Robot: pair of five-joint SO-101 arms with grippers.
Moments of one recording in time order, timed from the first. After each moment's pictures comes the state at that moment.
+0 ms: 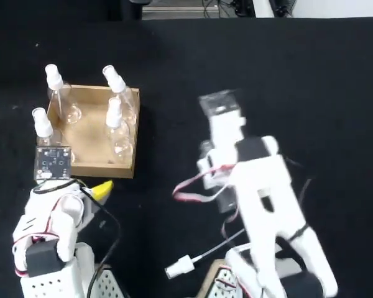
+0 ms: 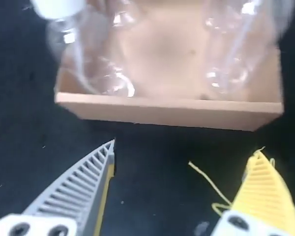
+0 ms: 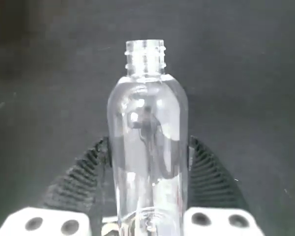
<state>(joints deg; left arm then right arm) -19.7 -104.0 79.1 73.5 -14.5 -18.8 -32.8 42.4 76.9 4.0</state>
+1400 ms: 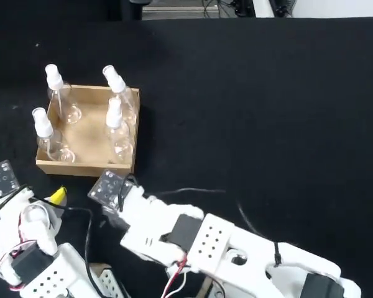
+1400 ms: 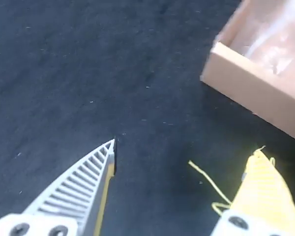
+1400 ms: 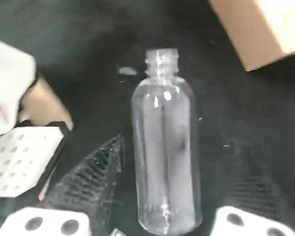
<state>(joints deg) -47.7 -104.0 82.2 74.3 -14.9 -64.1 -40.1 60.6 50.6 -4.3</state>
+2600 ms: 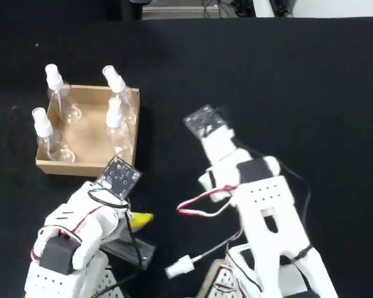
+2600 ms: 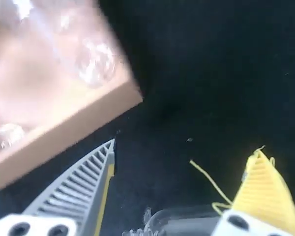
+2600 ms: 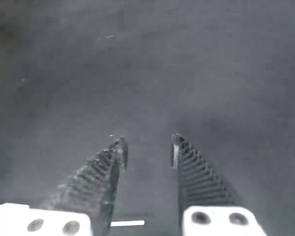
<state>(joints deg) 11.3 -101.8 79.3 75.1 -22.7 -12.2 -40.1 52.8 68.4 20.4</state>
